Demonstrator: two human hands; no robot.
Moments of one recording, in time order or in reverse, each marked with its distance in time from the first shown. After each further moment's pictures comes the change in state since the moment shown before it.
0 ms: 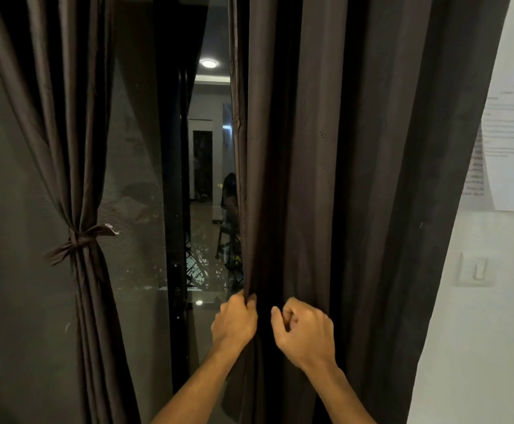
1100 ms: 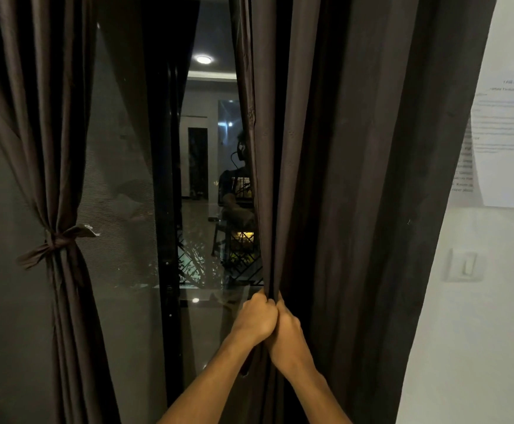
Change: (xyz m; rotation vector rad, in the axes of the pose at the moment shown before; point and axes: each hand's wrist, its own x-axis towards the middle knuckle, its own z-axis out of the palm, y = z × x) left_hand 0.002 0.026 0.027 -0.170 -0.262 0.074; right_hand -0.010 0.015 0.028 0.430 -0.383 0.334
